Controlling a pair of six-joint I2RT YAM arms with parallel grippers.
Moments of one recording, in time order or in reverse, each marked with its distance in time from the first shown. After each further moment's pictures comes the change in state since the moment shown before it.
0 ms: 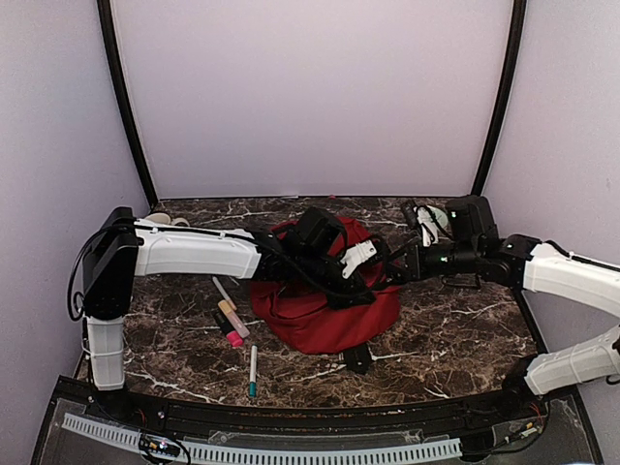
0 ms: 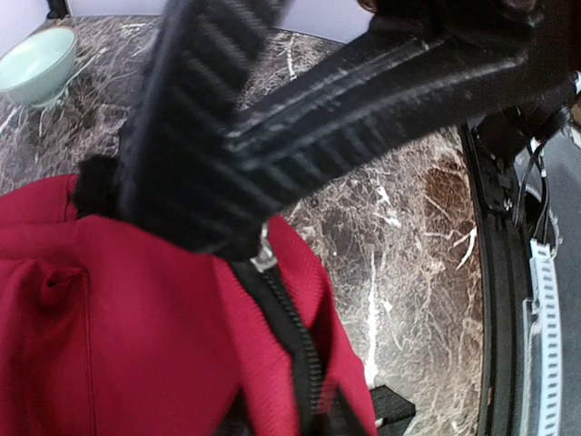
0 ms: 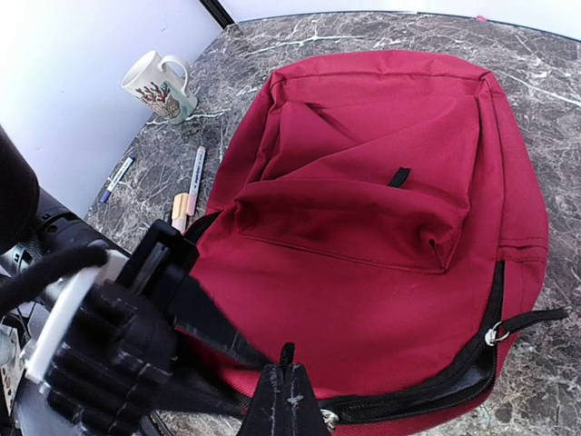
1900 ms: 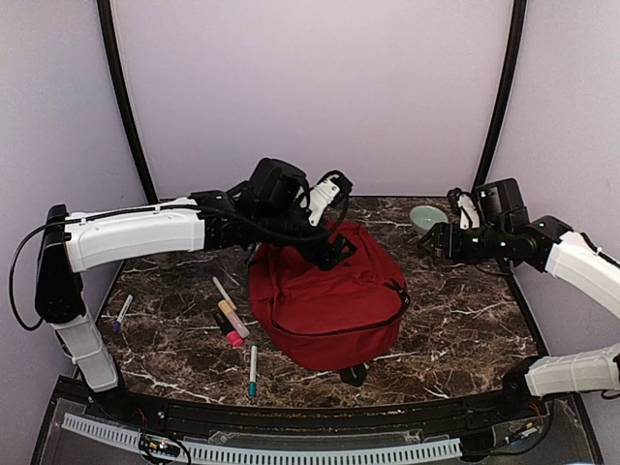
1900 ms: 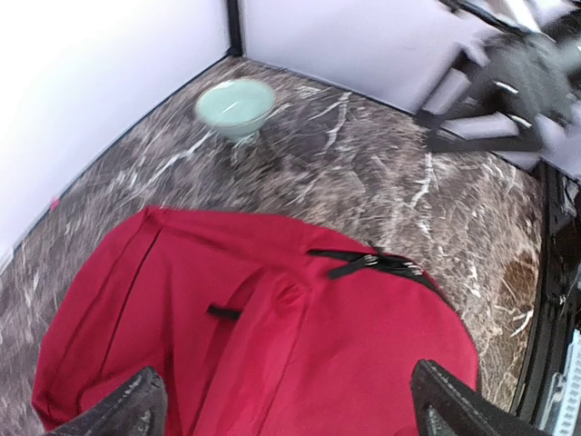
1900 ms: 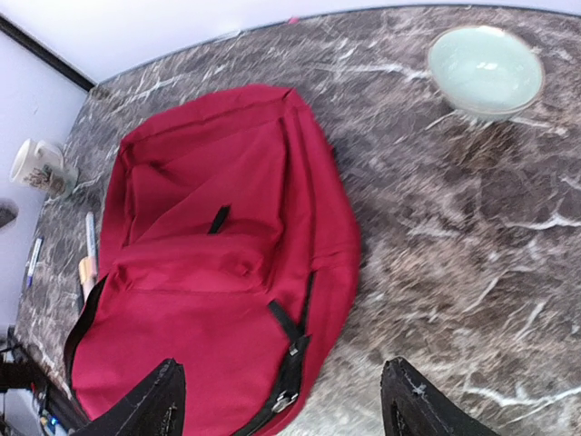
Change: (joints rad) left arm 0.040 -0.249 0.000 -0.086 -0.347 -0.111; right arm -0.227 -0.093 0.103 -0.318 0.164 0.034
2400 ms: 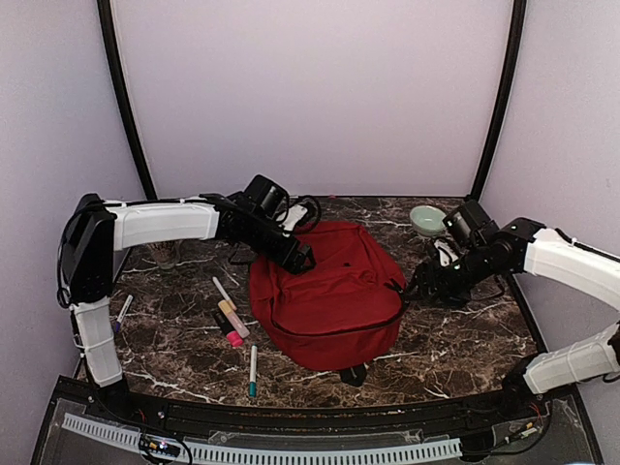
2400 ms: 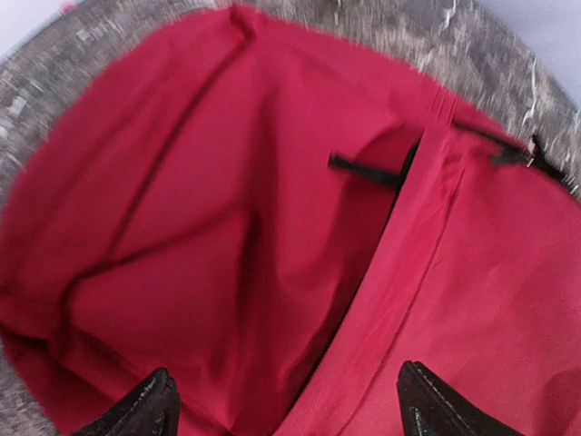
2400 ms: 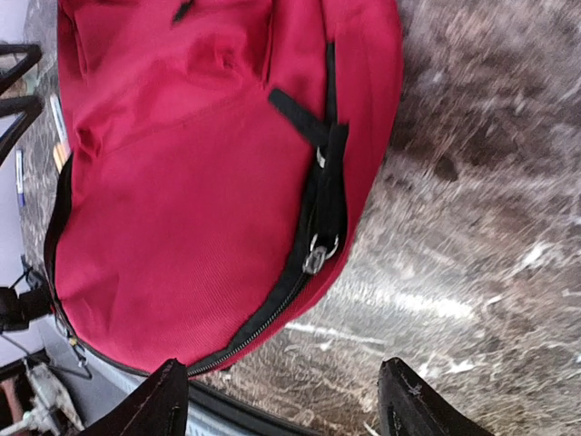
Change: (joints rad) left arm 0.255 0.143 -0.026 -0.154 0.164 -0.045; right arm 0.145 0.124 0.010 -0.281 -0.122 0.208
